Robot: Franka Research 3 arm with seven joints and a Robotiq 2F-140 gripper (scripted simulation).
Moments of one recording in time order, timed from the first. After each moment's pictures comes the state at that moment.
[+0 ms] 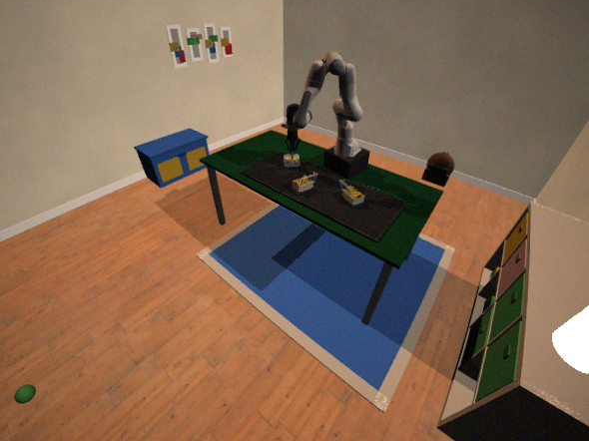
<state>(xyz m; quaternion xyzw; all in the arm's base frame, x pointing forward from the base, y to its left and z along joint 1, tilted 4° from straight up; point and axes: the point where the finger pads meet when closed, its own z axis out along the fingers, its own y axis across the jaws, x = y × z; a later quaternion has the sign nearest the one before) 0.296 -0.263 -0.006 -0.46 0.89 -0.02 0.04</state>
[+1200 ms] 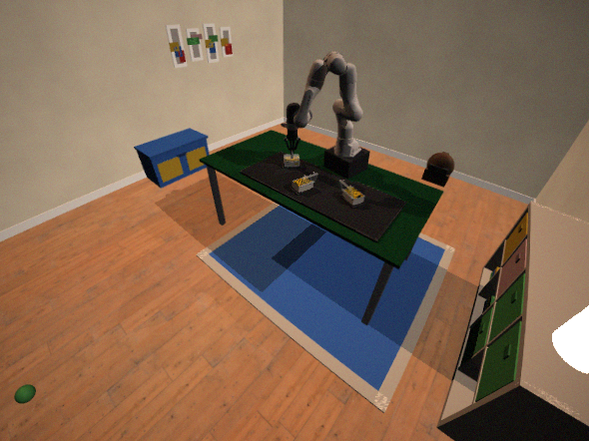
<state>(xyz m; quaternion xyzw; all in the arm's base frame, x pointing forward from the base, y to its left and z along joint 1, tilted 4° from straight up) 0.296 -0.266 -0.001 -0.47 0.88 -0.02 0.04</state>
